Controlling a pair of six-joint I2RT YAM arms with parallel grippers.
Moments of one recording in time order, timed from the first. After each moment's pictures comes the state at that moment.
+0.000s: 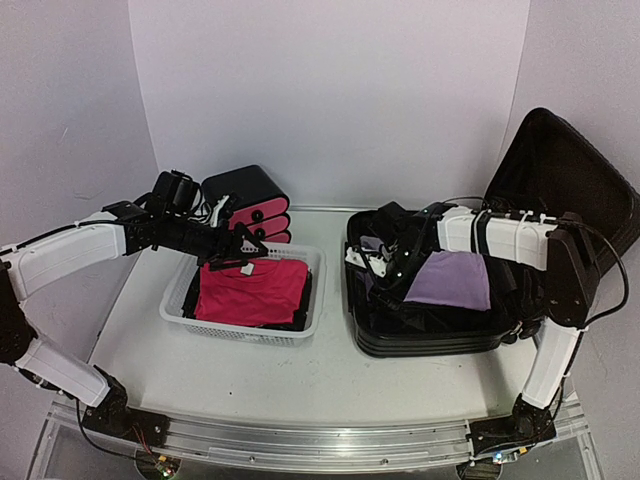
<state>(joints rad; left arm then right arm) -0.55 1.37 1.11 -0.43 0.59 -0.52 0.71 1.84 1.40 -0.85 0.01 -0.34</state>
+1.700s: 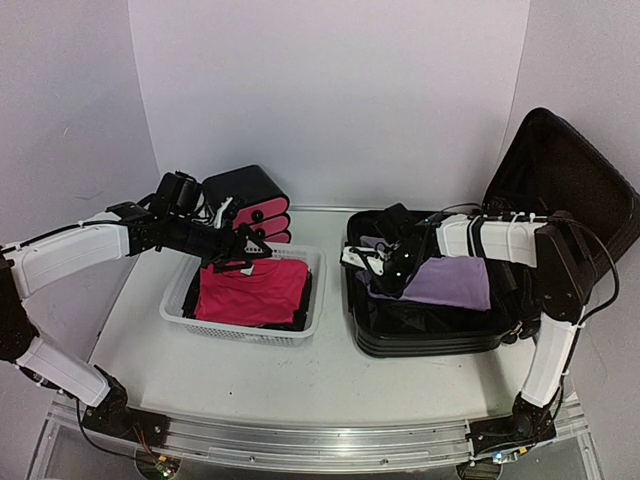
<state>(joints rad) -0.57 1.38 1.11 -0.42 0.61 -0.57 0.65 1.88 1.32 -0.57 -0.03 -0.61</state>
